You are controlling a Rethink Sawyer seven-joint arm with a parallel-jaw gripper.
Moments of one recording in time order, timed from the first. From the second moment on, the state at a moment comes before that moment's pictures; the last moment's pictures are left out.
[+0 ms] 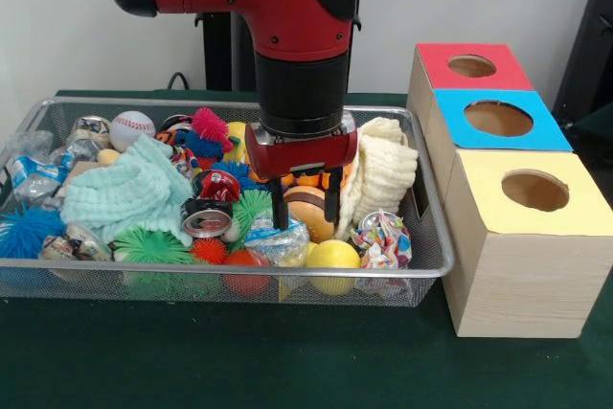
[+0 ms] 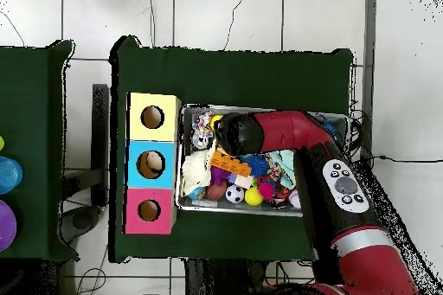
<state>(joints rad) -0.52 -0.52 0.41 1.49 -0.51 0.61 1.57</state>
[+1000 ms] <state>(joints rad) -0.37 -0.52 0.33 1.48 -0.57 0.61 1.57</state>
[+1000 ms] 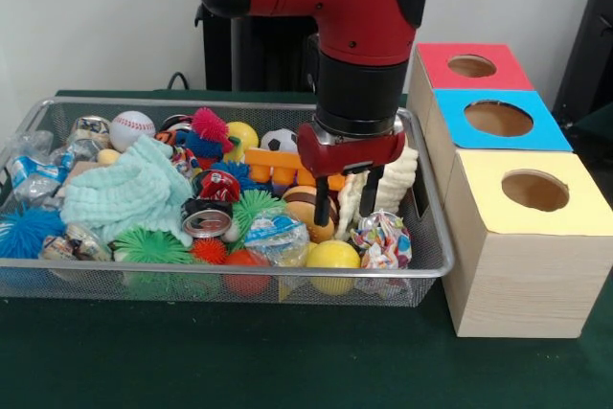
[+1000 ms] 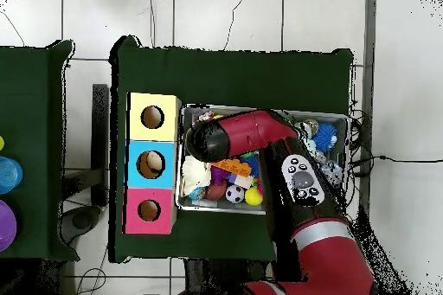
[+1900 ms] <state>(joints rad) -0.31 -0.50 0.18 1.43 -0.58 0.61 1.57</state>
